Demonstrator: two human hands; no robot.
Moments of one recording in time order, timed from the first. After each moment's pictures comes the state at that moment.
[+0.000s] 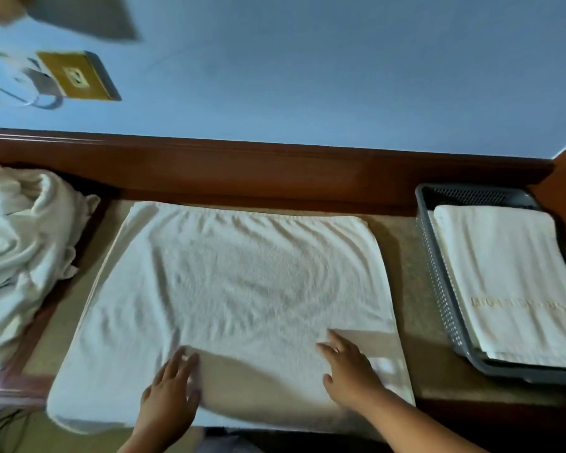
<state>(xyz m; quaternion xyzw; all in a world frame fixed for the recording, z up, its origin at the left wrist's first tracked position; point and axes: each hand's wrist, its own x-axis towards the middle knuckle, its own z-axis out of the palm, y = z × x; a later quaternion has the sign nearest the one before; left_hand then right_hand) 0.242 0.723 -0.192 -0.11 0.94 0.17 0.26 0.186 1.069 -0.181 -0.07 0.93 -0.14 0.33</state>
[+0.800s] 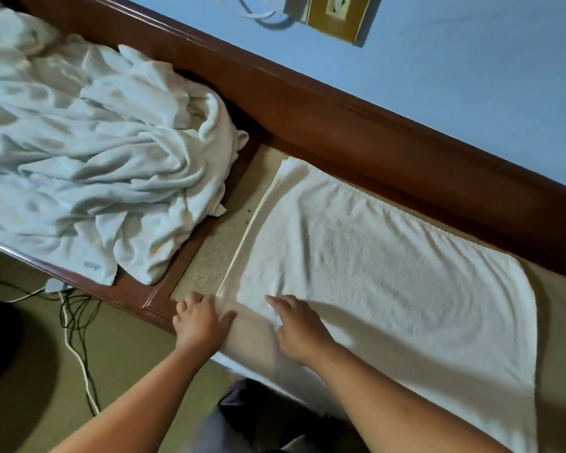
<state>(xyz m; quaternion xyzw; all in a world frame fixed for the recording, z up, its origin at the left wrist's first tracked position) 0.221 0.489 -0.220 -0.33 0.90 0.23 0.20 0.142 0.685 -0.178 -0.28 0.89 -0.13 0.35</state>
